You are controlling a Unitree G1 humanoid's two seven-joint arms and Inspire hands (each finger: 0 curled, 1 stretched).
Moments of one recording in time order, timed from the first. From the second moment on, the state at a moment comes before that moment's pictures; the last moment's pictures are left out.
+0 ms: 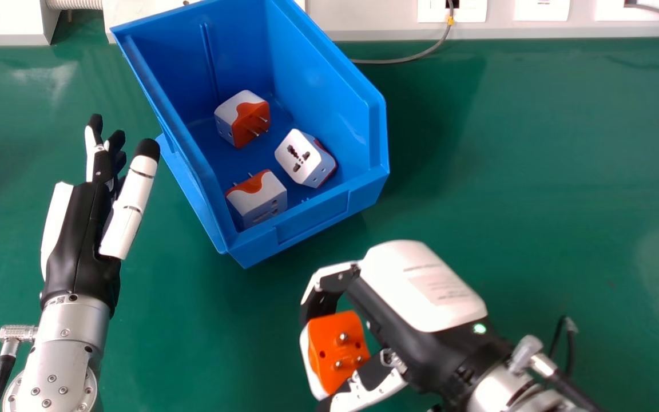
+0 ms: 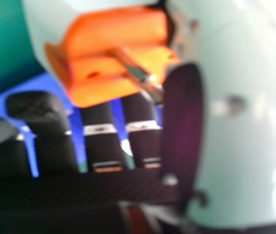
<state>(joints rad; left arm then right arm) 0.08 0.22 0.20 -0.07 0.00 0.01 -0.07 0.17 -0.37 0.50 -0.48 -0.81 0.06 0.20</state>
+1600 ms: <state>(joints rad) 0.12 0.22 0.20 -0.10 0.01 0.01 -0.06 -1.13 0.09 0.54 1.00 -0.83 -0.03 -0.12</state>
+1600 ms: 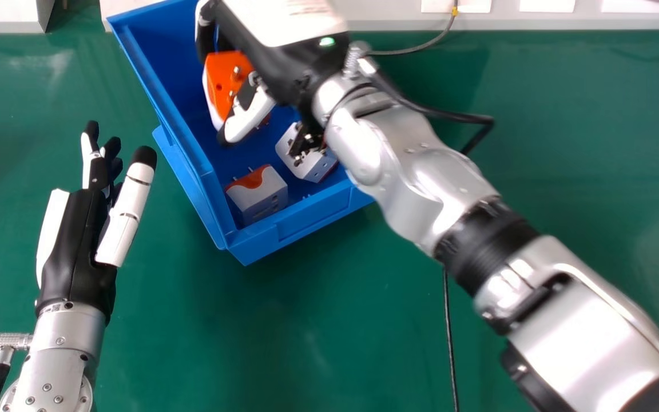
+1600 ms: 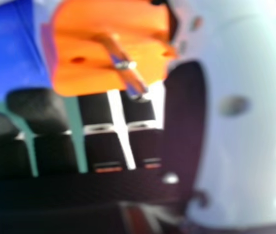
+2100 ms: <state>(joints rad) 0.17 0.22 0.20 -0.14 0.01 0.00 -0.06 -1.18 0.14 0.56 1.25 -0.80 -0.06 -0.14</state>
